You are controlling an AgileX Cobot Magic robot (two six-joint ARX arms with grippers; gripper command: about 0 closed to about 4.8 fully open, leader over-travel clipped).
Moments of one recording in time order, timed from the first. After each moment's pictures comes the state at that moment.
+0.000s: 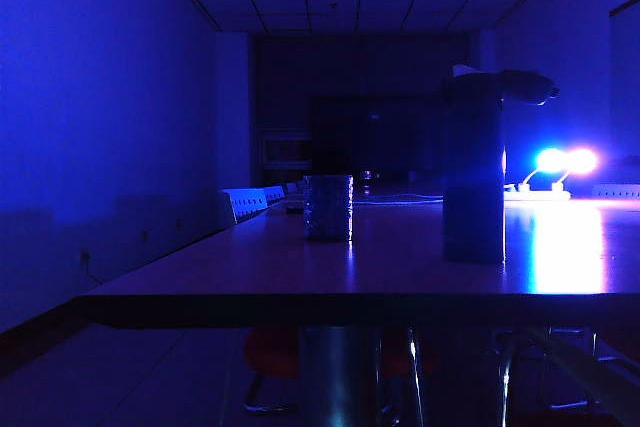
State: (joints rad) left arm 0.05 0.01 0.01 -0.12 0.04 0.04; right arm -0.01 0.00 0.01 0.00 0.10 0.02
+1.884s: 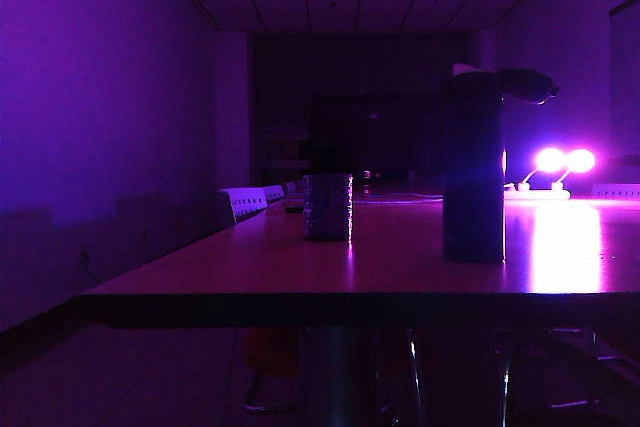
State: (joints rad) left arm 0.02 1.32 1.07 0.20 0.33 -0.06; right arm -0.01 0.63 0.85 -0.03 -0.02 0.03
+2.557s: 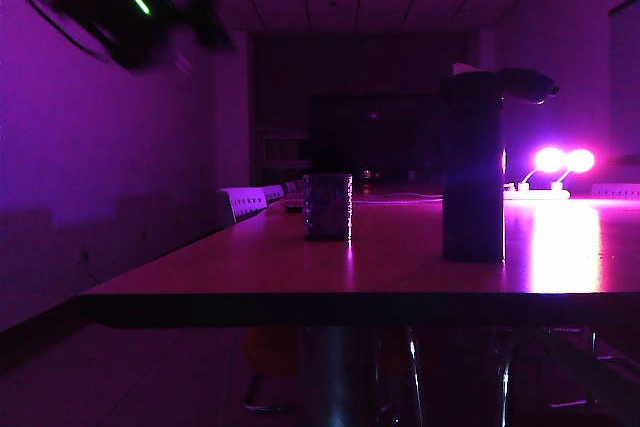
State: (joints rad) left arm -0.16 1.89 1.51 0.31 0.35 -0.04; right arm -0.01 0.64 0.85 0.07 -0.08 0.03
